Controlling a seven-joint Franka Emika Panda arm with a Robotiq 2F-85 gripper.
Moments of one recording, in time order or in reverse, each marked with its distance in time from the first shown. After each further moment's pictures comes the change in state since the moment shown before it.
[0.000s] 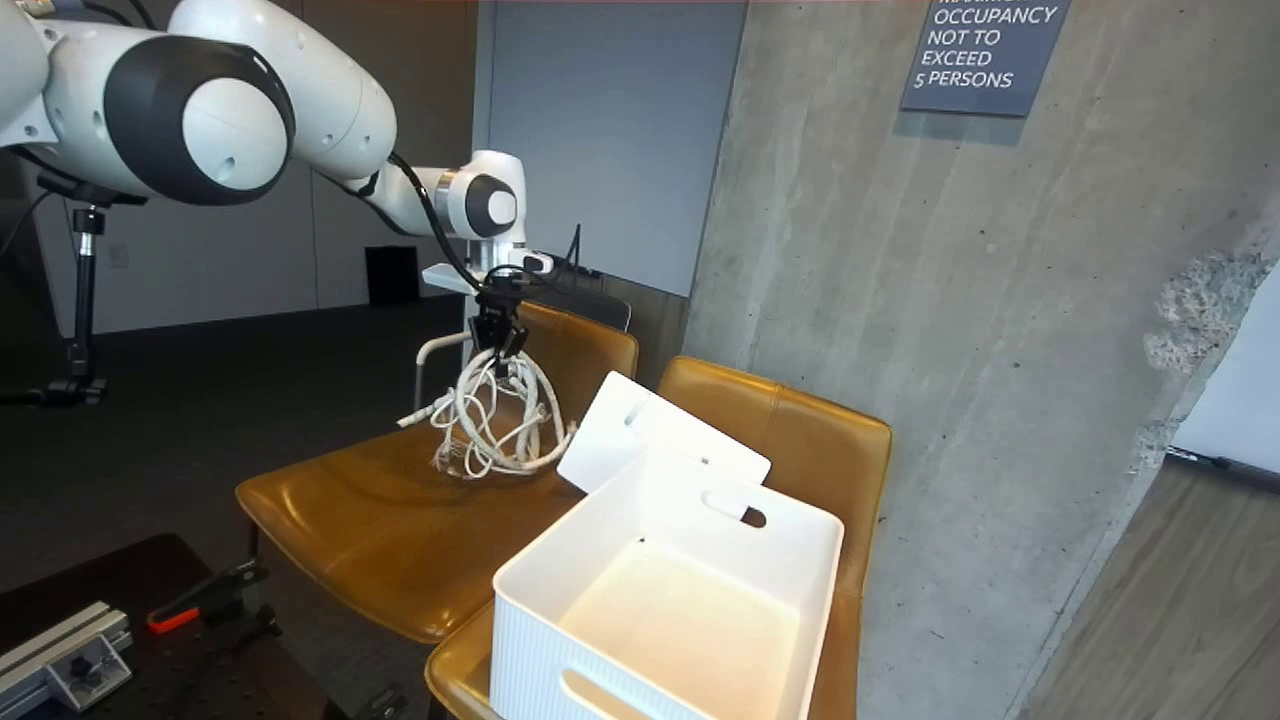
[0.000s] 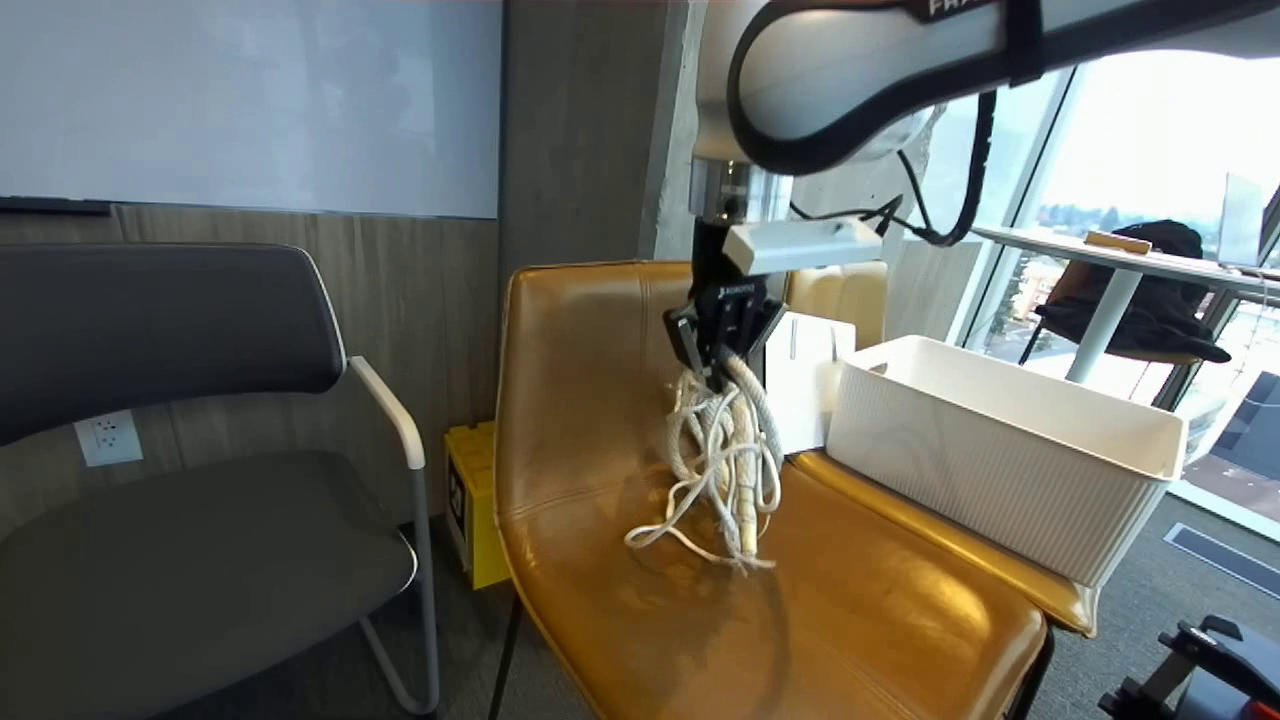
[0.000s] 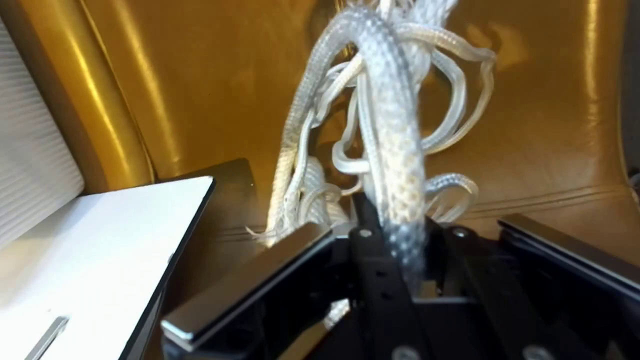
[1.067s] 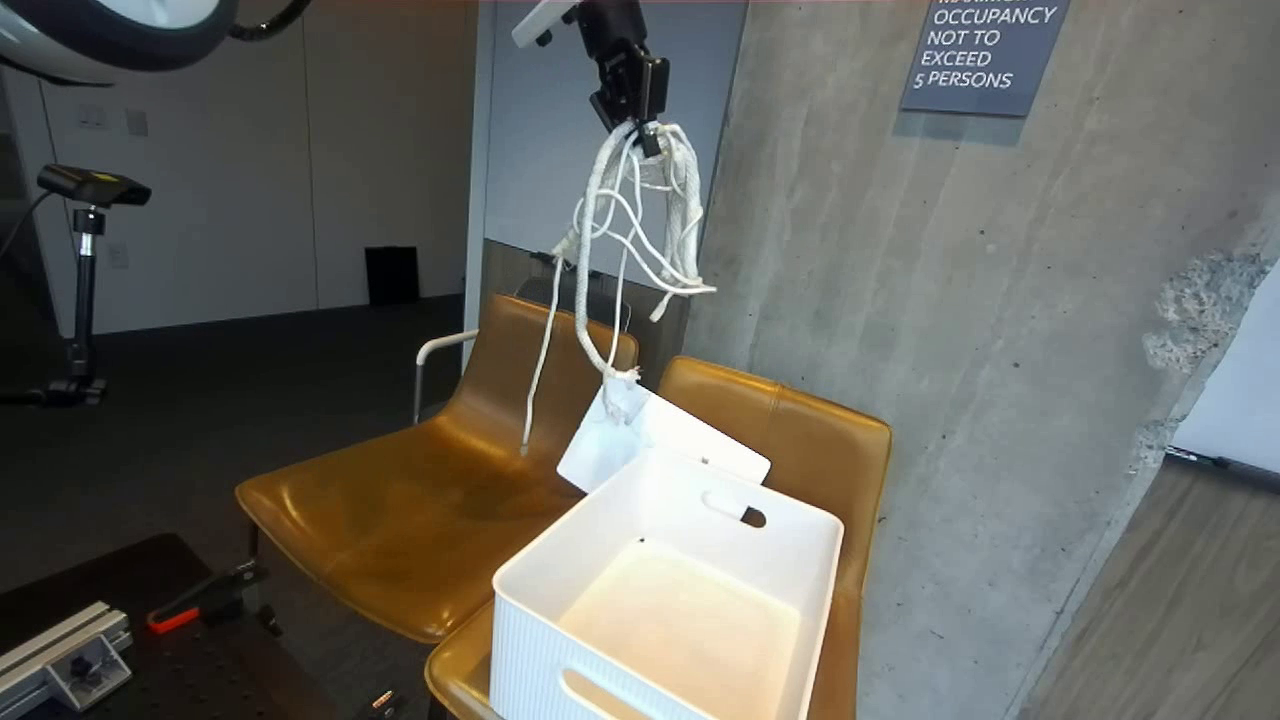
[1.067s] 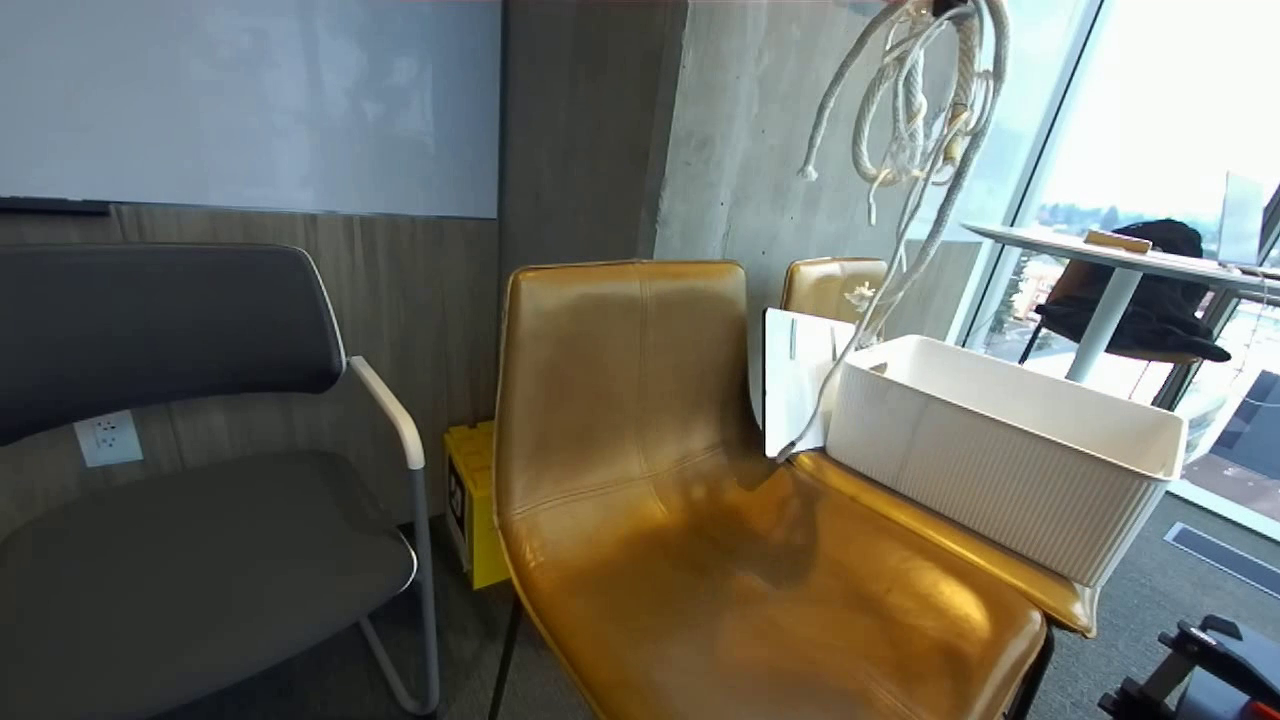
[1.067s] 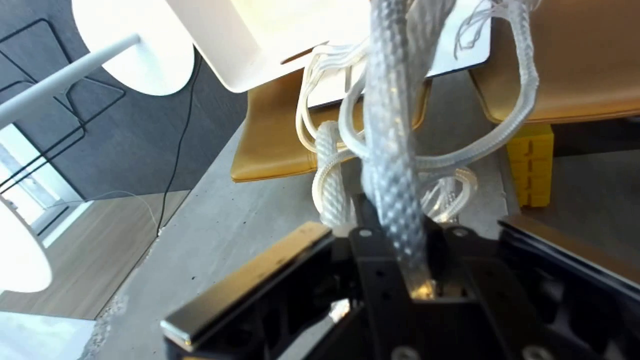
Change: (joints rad) arm -0.138 -0.254 -0.155 0.418 -0.166 -0.372 -0.130
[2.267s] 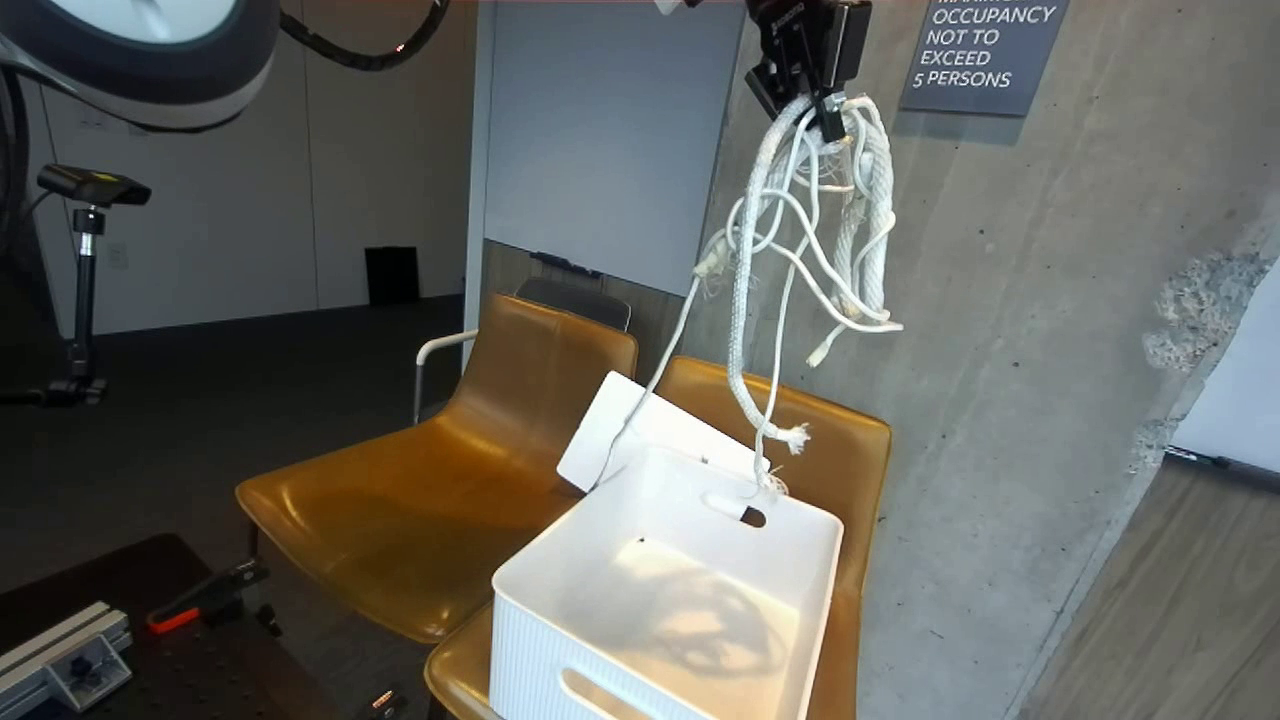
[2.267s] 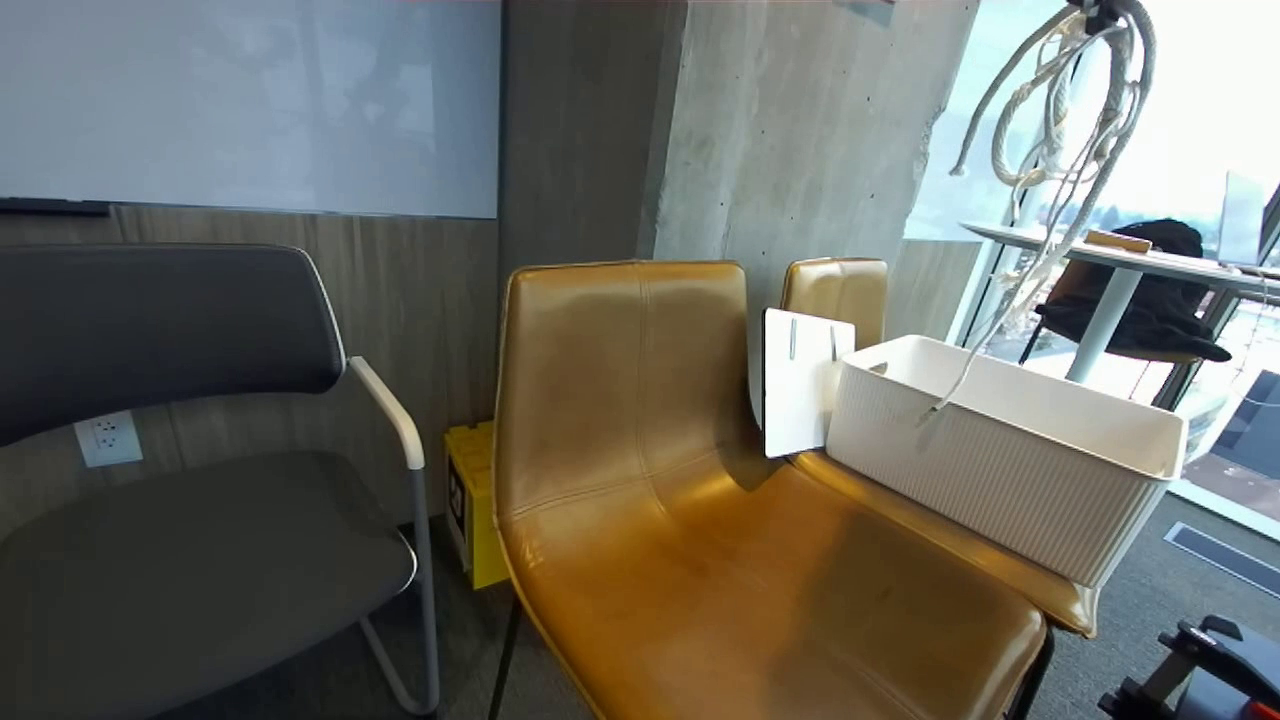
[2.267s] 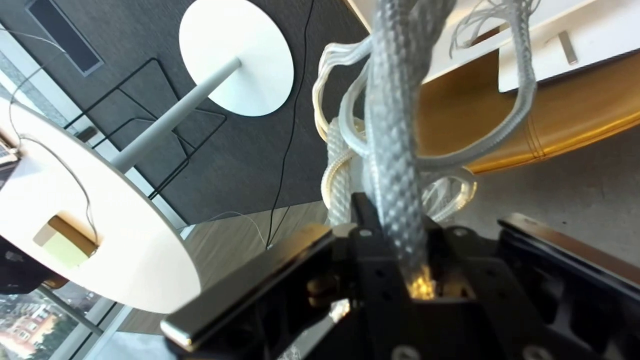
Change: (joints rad) arm -0.308 0.063 -0.032 0.170 0.001 -0.054 -0.173
